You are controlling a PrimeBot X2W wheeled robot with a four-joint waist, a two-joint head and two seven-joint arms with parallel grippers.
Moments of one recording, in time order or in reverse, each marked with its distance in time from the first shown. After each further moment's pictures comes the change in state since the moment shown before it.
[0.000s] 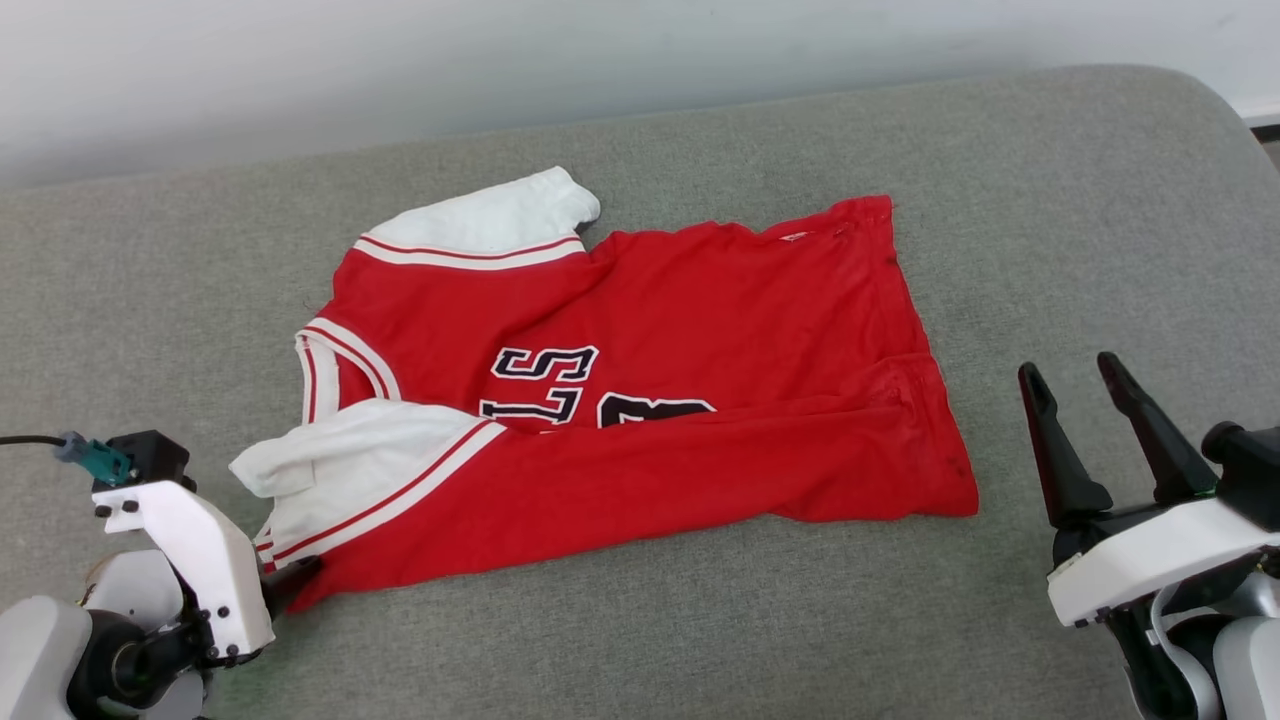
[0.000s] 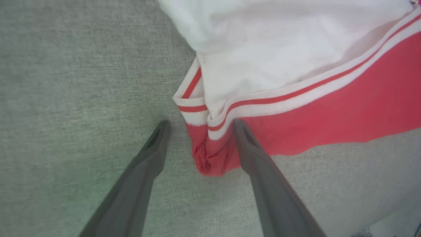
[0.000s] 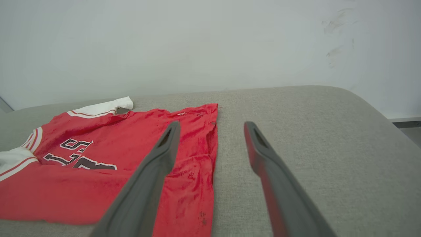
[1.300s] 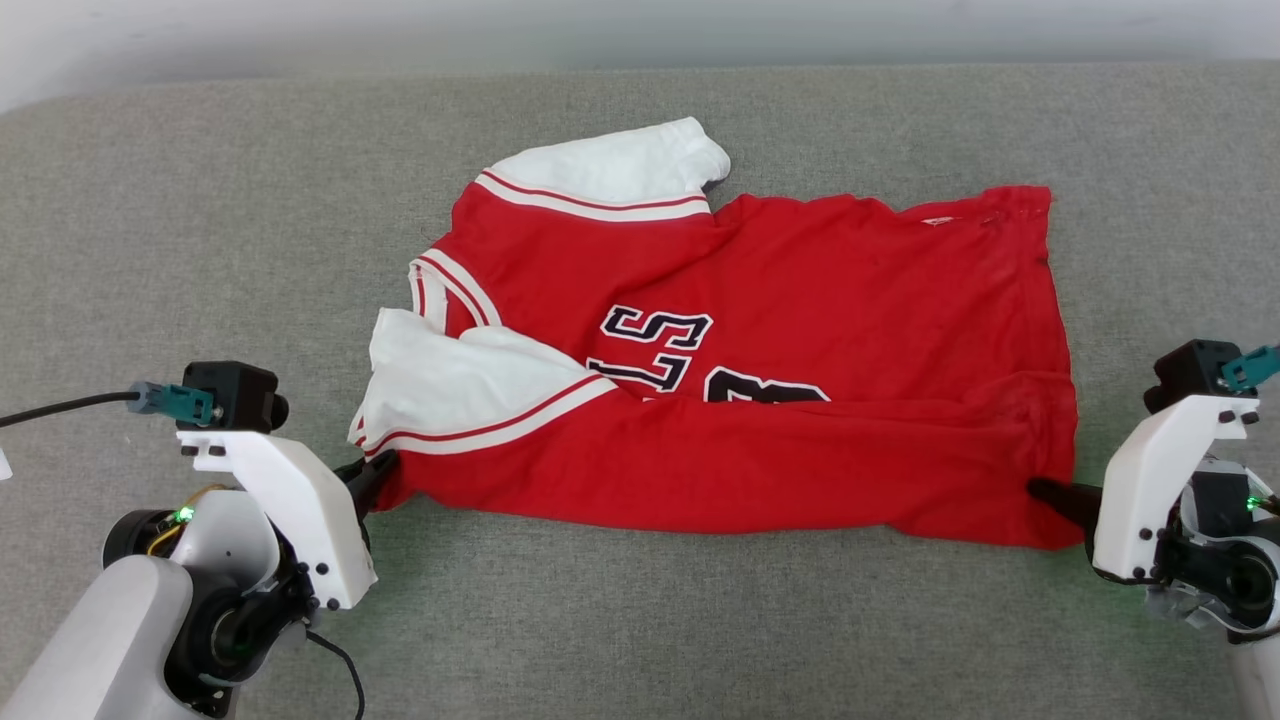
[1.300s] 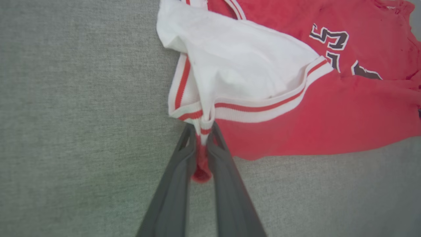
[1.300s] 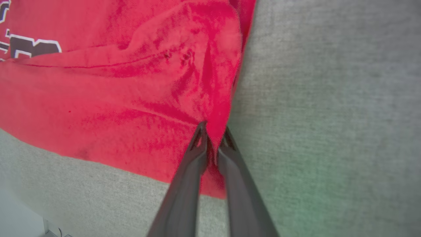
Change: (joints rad) left arm -0.068 -0.092 -0.036 -0.168 0.082 -0.007 -0.173; right arm -0.207 -0.109 -0.015 0.289 0.309 0.000 0.894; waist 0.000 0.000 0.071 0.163
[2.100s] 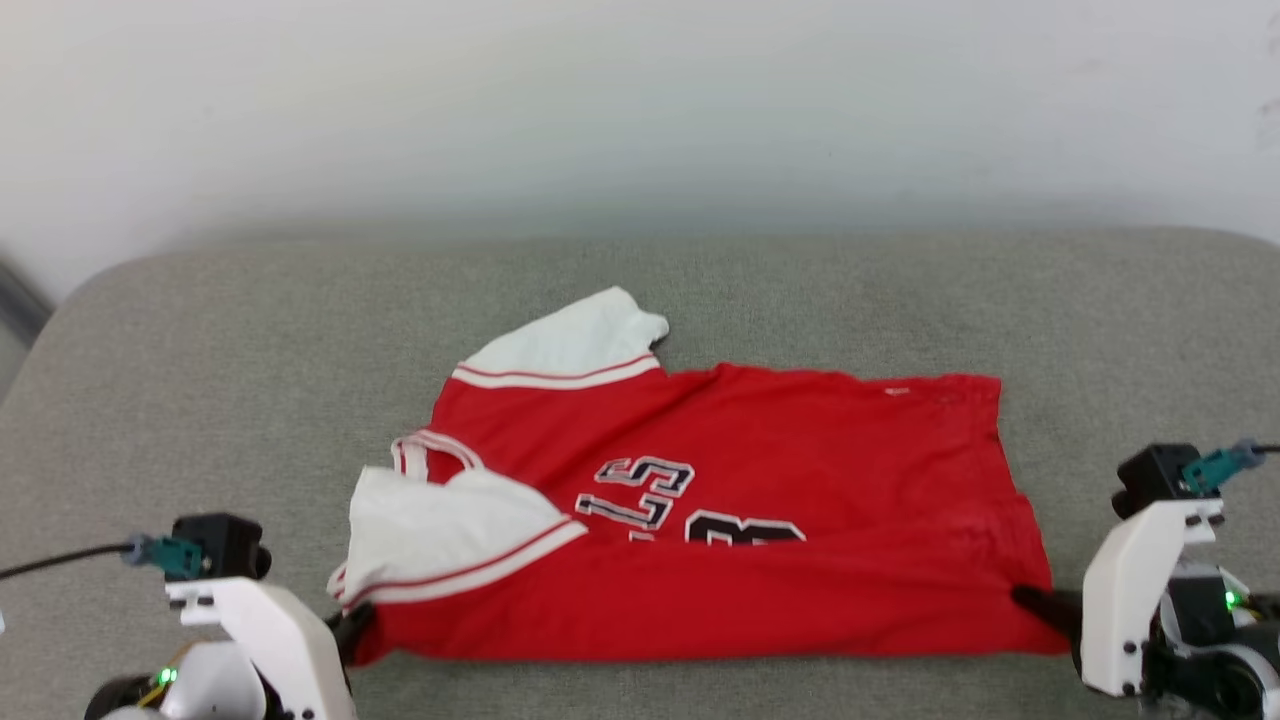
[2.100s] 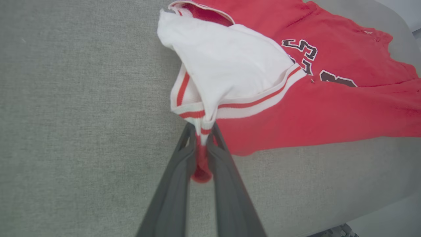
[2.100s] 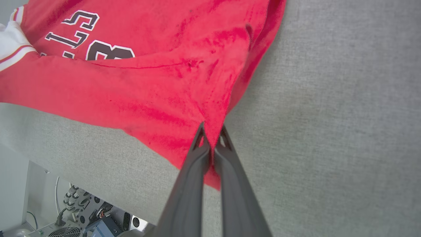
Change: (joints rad) left arm 0.247 0.040 0.024 -0.102 -0.019 0.093 -0.026; right arm 0.162 -0.025 0.056 -0.128 0.010 0.000 -0.004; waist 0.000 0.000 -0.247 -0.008
